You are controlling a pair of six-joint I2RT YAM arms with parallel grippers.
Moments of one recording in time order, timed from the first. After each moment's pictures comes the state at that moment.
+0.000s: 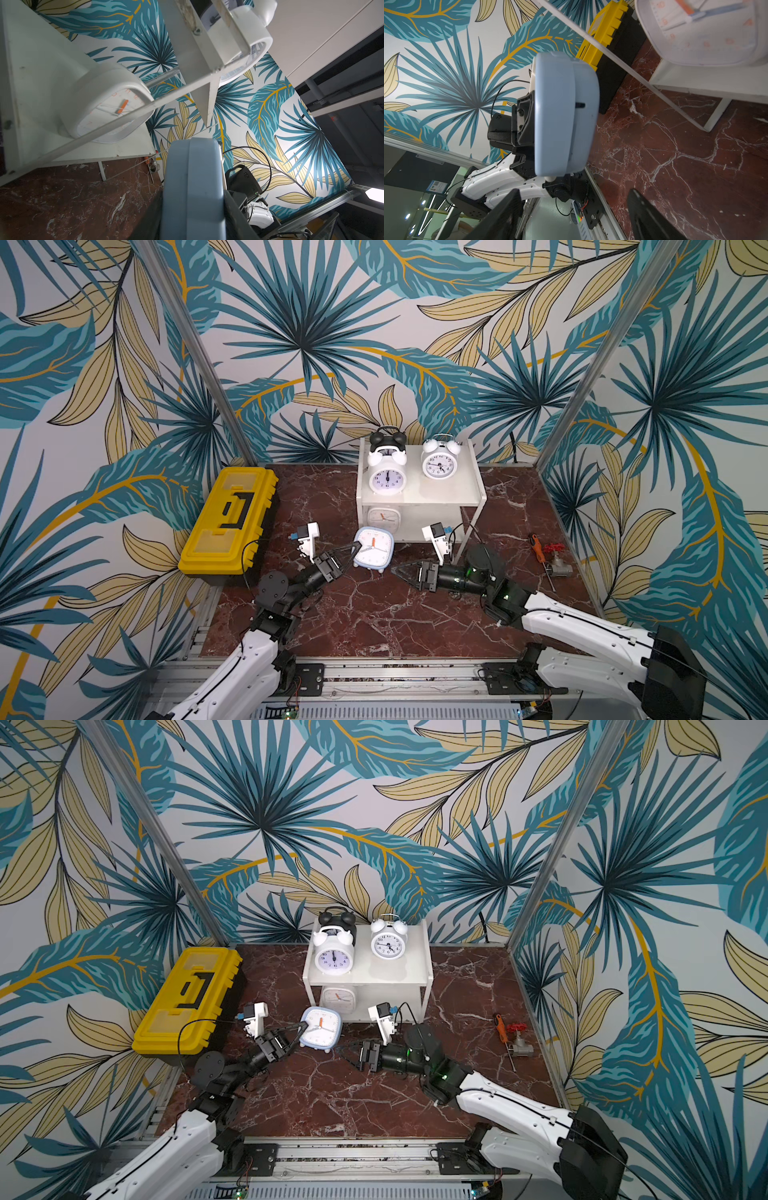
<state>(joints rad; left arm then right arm) -0.35 0.71 0.22 0.77 0.56 -1.31 0.85 1.08 0.57 0.40 -0.37 0.94</state>
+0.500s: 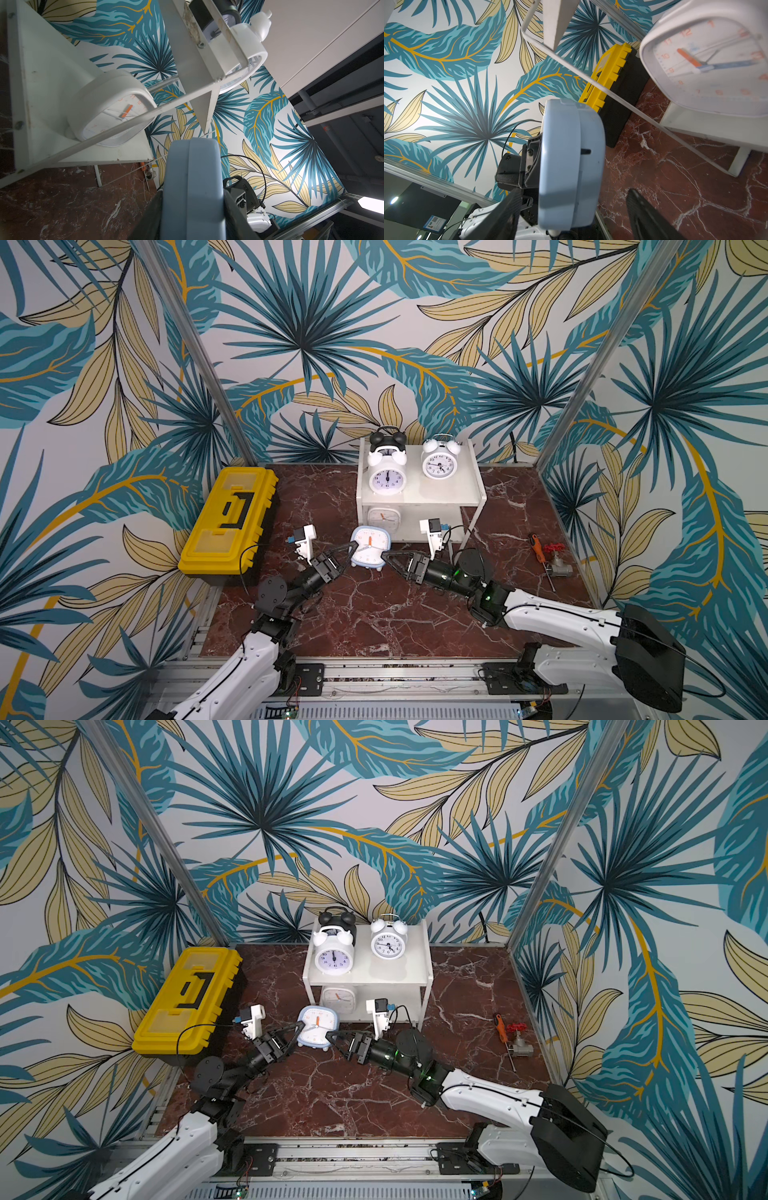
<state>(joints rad) -0.35 0.71 0.18 0.84 0.53 -1.36 0.90 1.24 0.60 0.68 -0.23 1.01</state>
